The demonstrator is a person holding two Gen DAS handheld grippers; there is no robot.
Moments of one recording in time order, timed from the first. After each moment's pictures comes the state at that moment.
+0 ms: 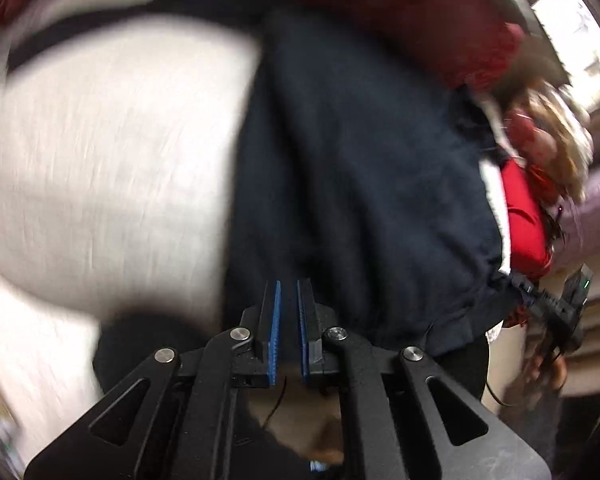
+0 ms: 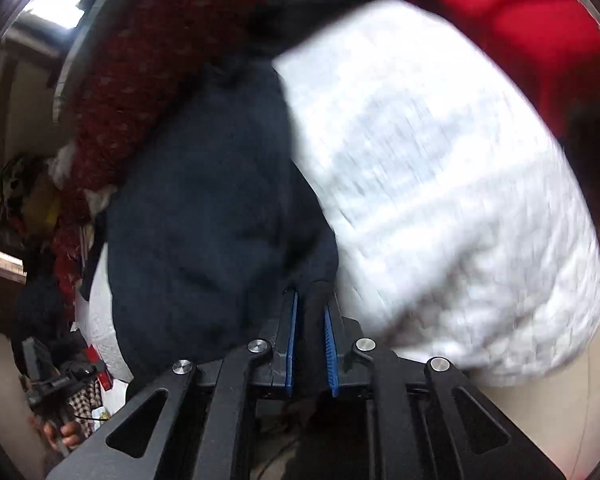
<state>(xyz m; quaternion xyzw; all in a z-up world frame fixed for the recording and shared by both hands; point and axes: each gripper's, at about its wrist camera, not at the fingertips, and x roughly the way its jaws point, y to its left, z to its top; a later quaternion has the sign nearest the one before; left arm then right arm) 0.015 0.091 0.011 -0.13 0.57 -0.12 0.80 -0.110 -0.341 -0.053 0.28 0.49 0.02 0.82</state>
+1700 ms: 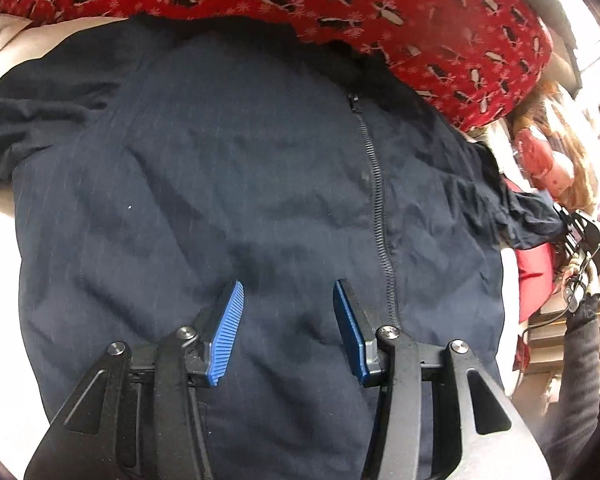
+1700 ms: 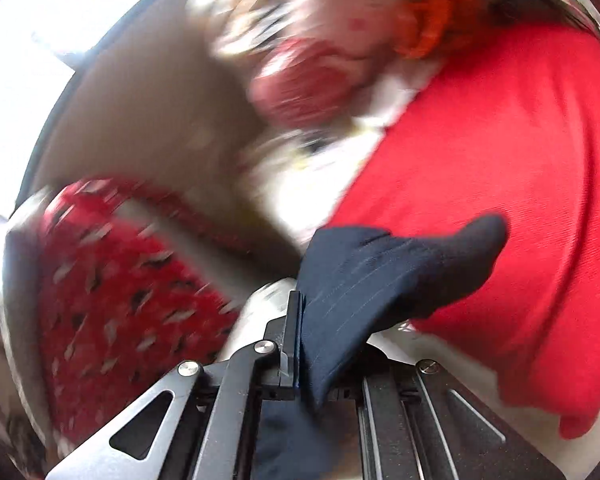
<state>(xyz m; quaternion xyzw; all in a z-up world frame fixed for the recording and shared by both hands) 0.255 -0.024 -0.054 -0.12 0.59 -0.16 0.79 0.159 -0.598 0.009 0.44 0.25 -0.19 0.84</state>
